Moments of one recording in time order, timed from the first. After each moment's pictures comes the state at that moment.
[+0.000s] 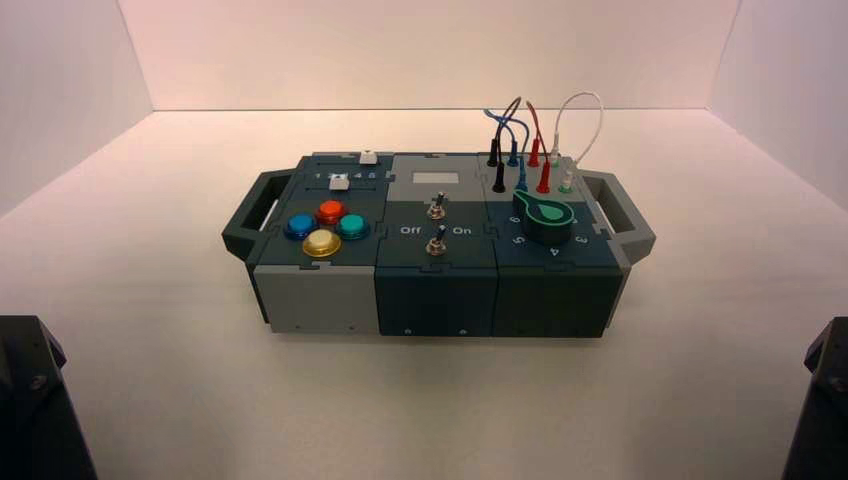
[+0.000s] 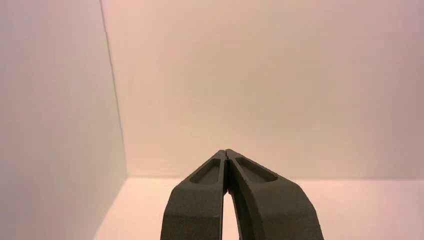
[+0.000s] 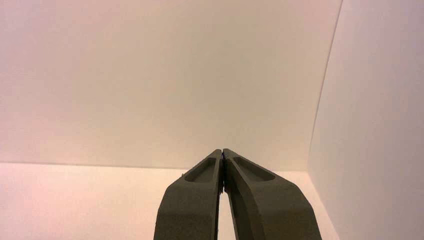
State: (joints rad) left arm -0.02 -0.94 1.20 -0.02 -0.21 0.00; right arm 0.04 -0.96 1.17 0.01 -0.14 -0.01
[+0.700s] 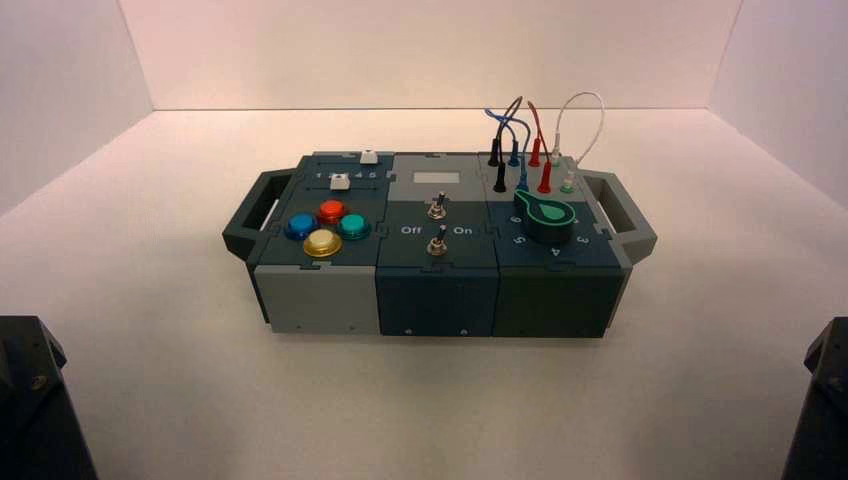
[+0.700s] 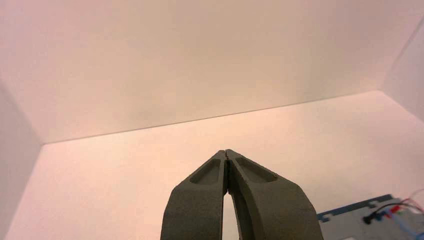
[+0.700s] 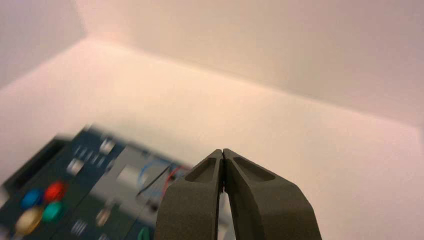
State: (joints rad) left arm -0.29 -0.63 0.90 -0.03 0.11 0.00; right arm 0.41 -0.84 1.06 0.02 0.29 -0.03
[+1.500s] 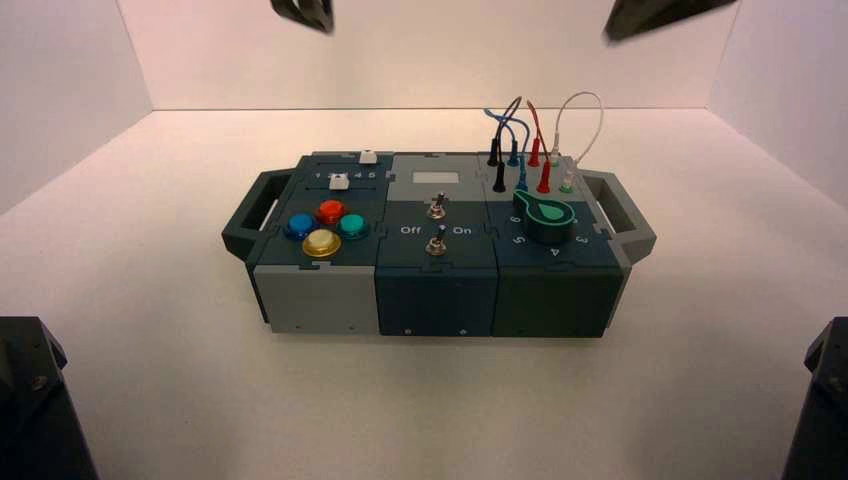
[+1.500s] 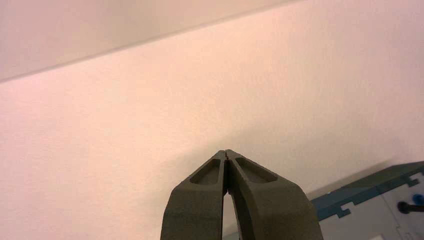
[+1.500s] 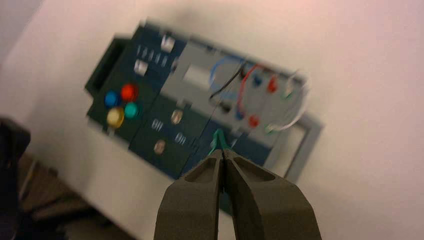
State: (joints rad) left arm -0.39 0.06 0.50 -0.03 0.27 0.00; right arm 0.51 -0.71 0.96 0.25 0.71 -0.03
